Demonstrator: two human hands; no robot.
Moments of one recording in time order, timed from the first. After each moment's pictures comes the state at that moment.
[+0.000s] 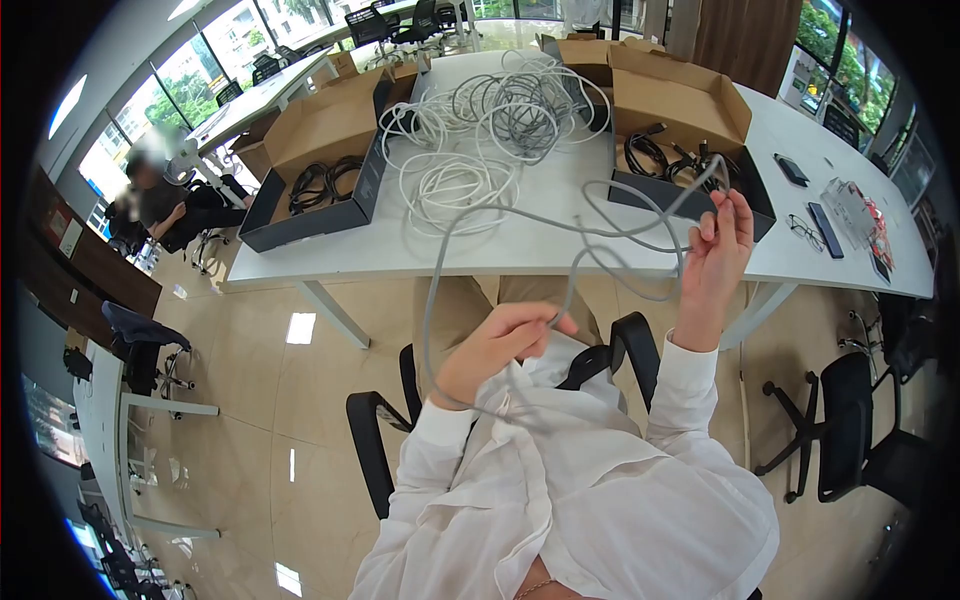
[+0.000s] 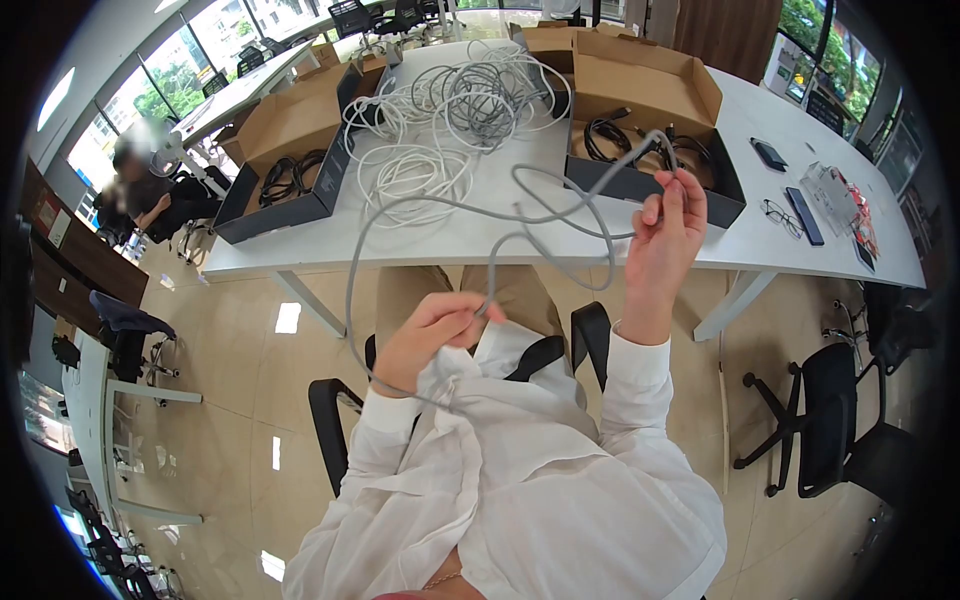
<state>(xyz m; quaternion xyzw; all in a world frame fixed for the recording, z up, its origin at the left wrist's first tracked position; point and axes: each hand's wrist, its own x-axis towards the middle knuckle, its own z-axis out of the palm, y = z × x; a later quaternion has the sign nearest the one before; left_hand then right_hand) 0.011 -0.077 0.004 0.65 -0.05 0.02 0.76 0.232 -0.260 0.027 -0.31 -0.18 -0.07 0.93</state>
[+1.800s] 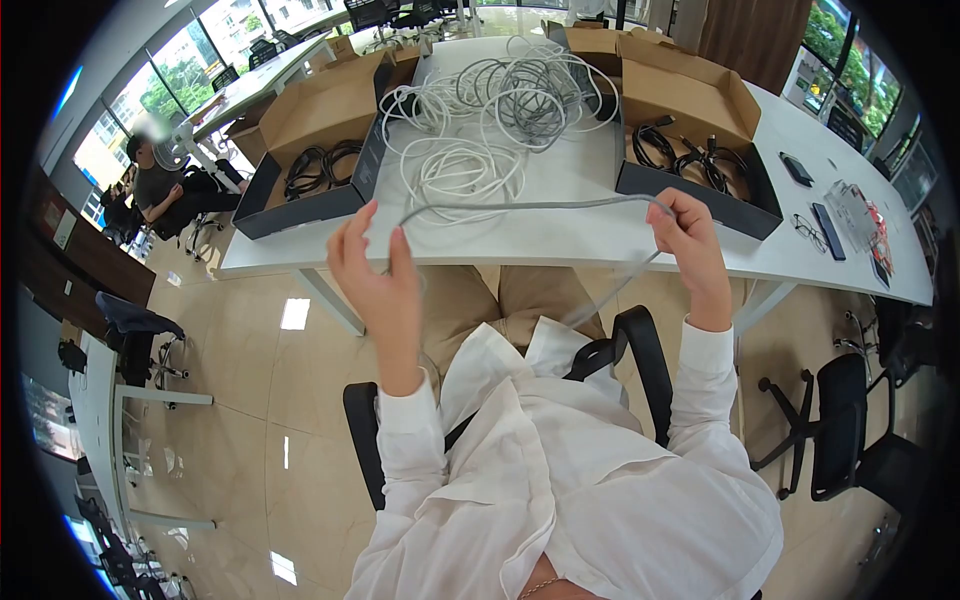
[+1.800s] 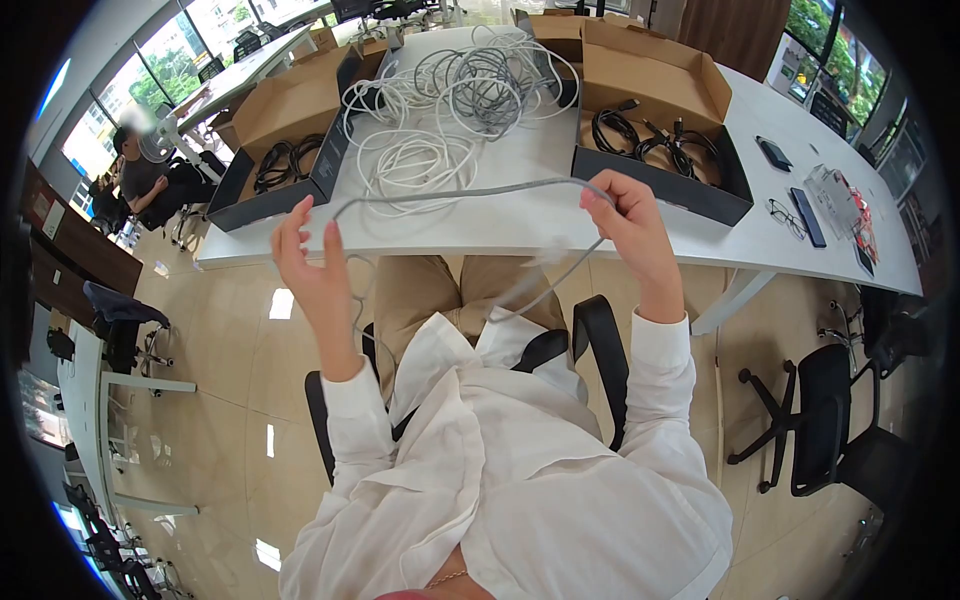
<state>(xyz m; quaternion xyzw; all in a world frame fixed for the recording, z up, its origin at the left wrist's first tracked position) 0.000 0.000 0.028 0.73 0.24 0.63 0.15 0.244 -0.249 0.024 -0.57 -0.42 0.18 0.68</state>
